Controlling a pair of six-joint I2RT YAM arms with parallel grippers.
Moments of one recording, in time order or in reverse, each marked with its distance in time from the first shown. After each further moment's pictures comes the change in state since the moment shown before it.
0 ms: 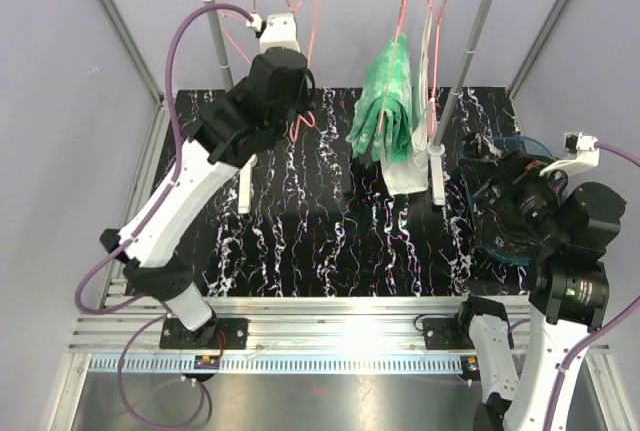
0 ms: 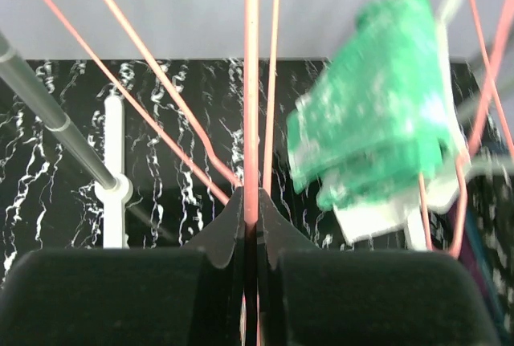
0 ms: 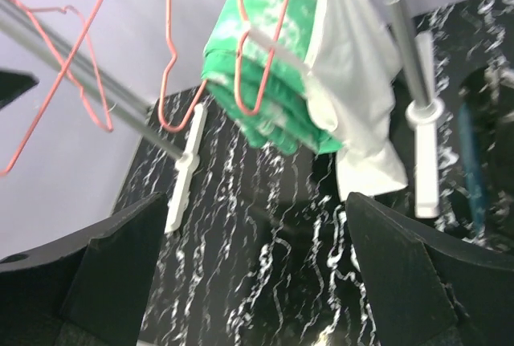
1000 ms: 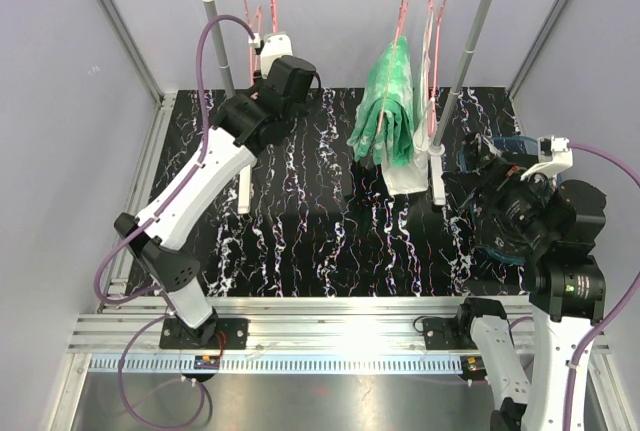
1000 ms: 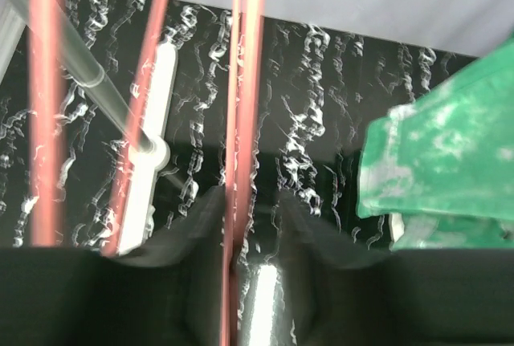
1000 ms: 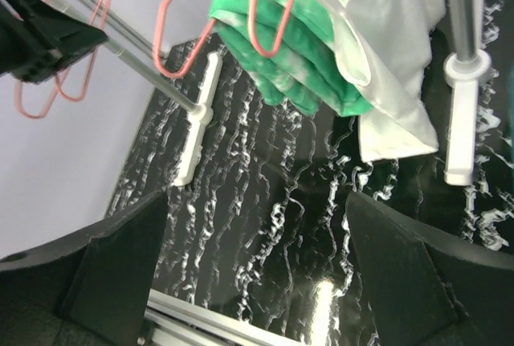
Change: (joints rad) left arm 0.134 0.108 -0.100 -0.011 -0.063 -0.152; right arm 0.143 -0.005 -0.065 -0.031 -0.008 0.001
